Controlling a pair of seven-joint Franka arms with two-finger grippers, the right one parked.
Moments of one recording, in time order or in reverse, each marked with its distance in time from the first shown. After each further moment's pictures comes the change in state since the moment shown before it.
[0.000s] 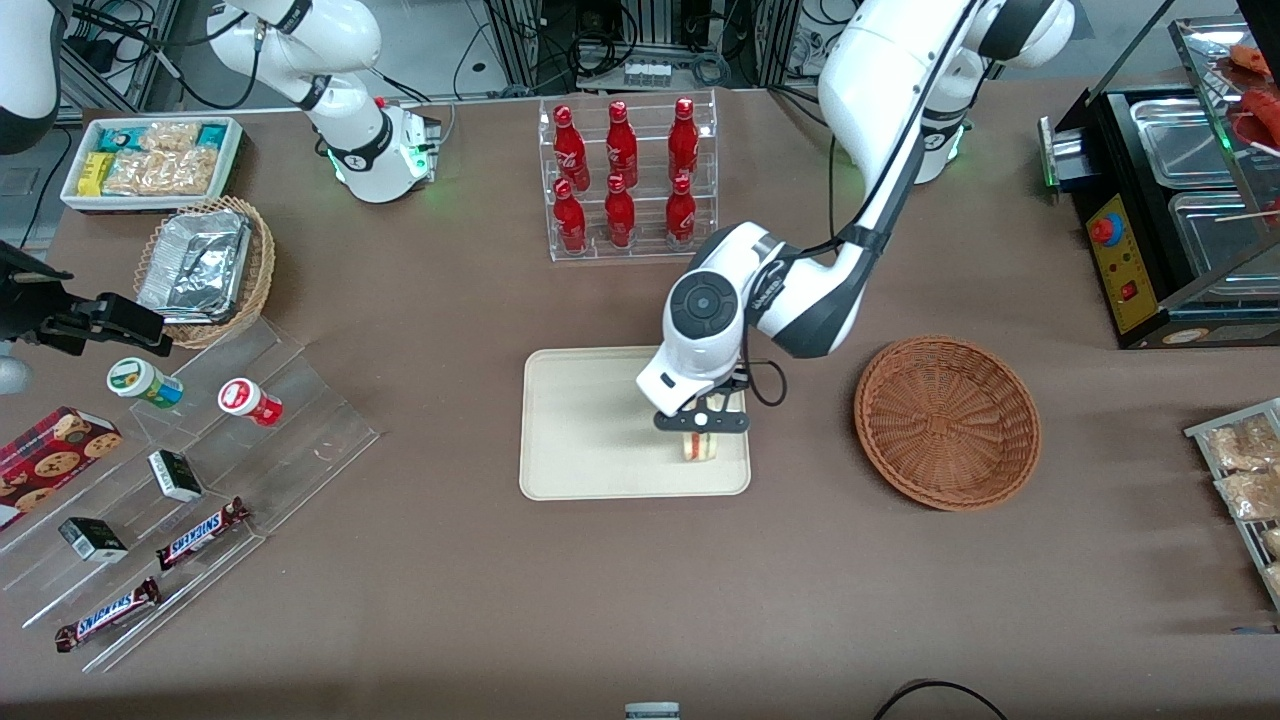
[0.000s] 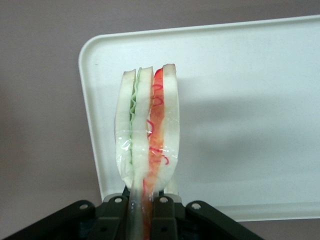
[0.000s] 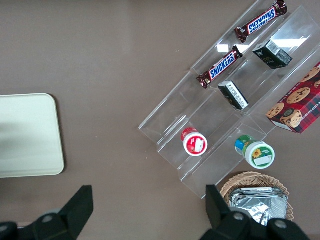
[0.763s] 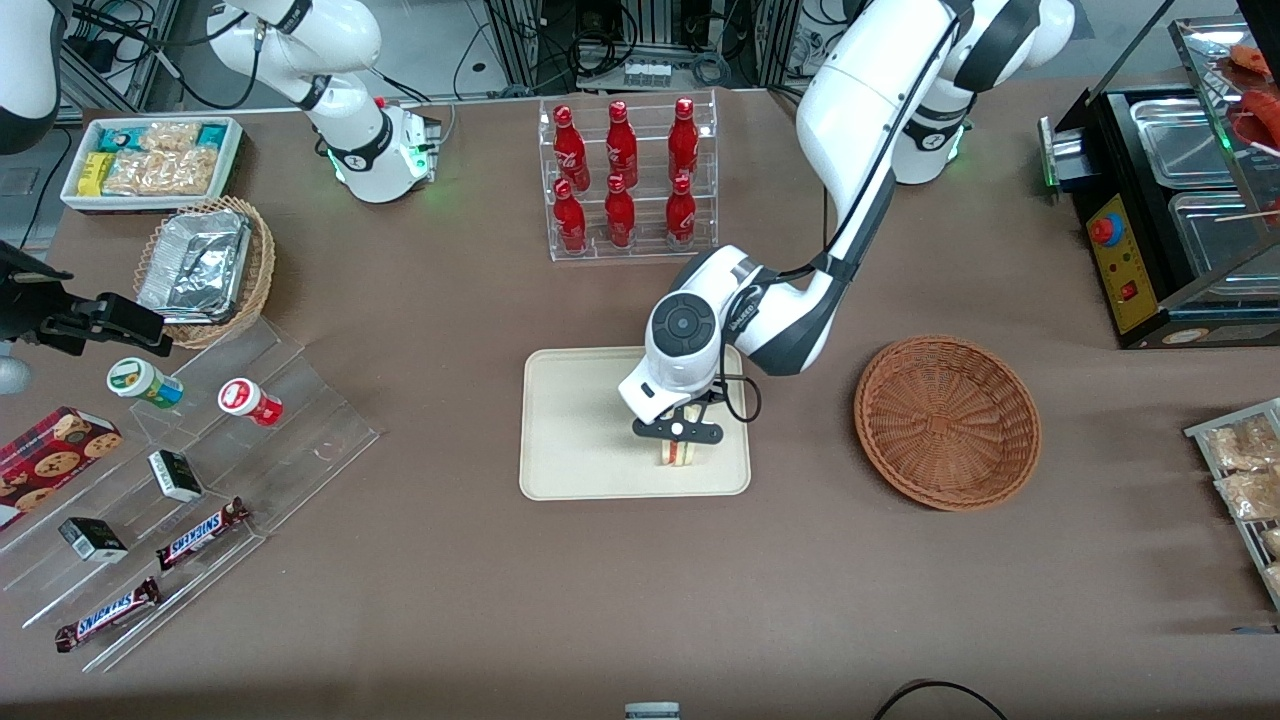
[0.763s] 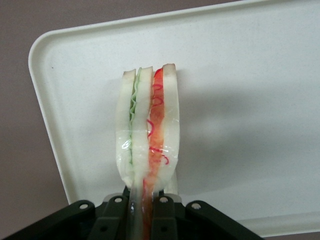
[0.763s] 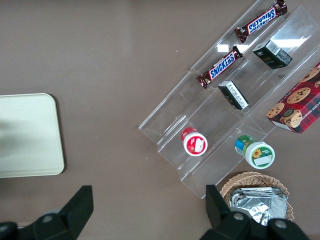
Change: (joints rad) arm 0.000 0.091 -0.019 0.039 0.000 0.054 0.046
